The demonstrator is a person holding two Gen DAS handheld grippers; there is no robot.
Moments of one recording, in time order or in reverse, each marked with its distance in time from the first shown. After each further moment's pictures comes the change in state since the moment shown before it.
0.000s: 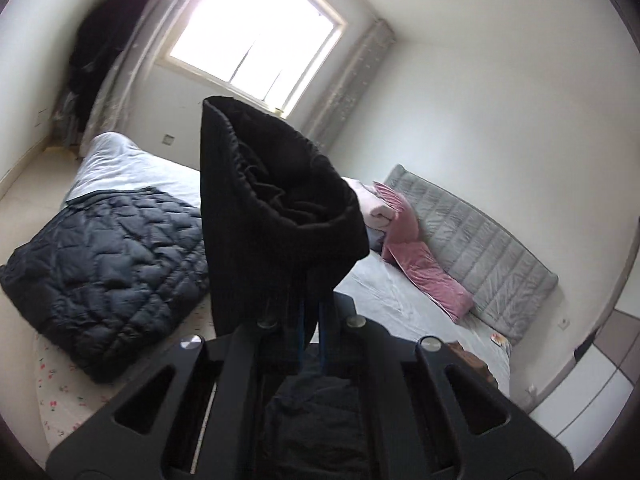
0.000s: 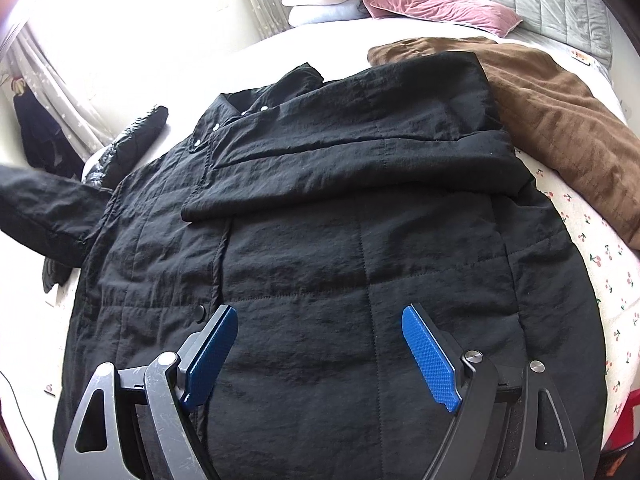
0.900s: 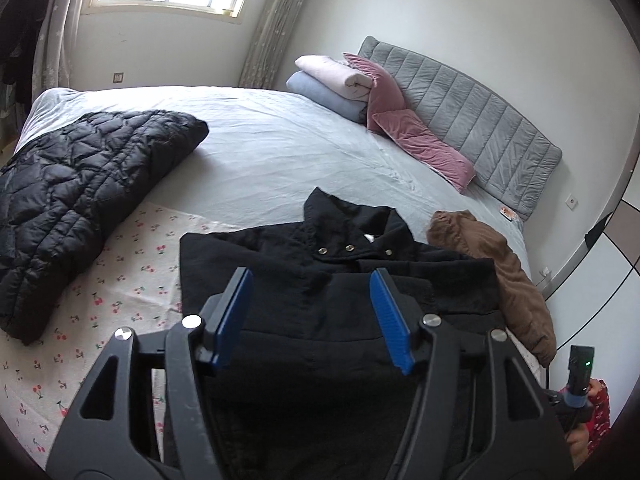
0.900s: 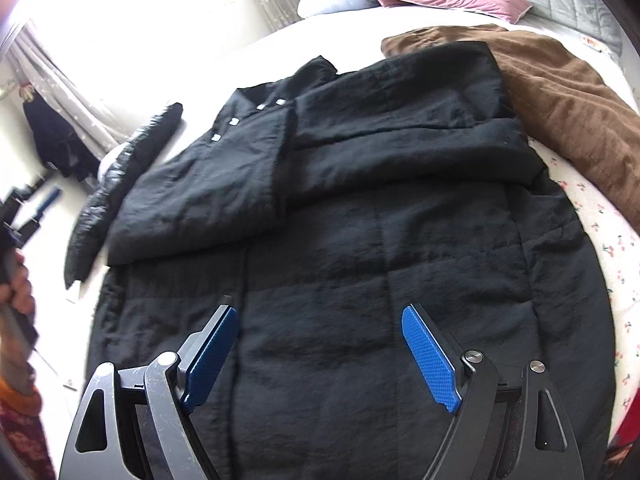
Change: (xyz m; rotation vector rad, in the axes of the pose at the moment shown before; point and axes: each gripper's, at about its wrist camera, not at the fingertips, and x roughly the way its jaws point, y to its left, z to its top) left arm 0.105 -0.008 -0.107 0.181 0.411 0.004; right arm -0.009 0.006 0.003 0.024 0.043 0.109
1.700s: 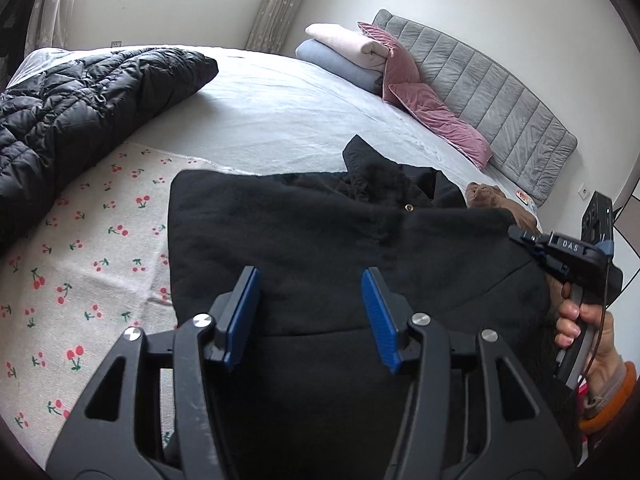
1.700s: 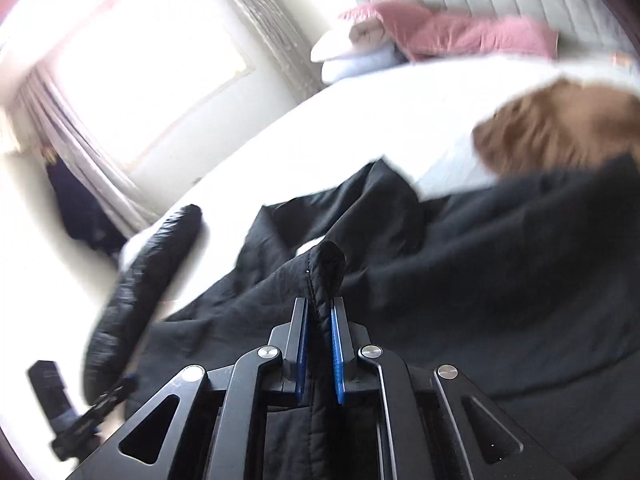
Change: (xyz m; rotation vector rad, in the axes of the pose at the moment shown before) left arm 0.114 0.041 -0.044 -0.014 0.067 -0.021; right arm 0.112 0.039 0.168 0.003 -0.279 0.056
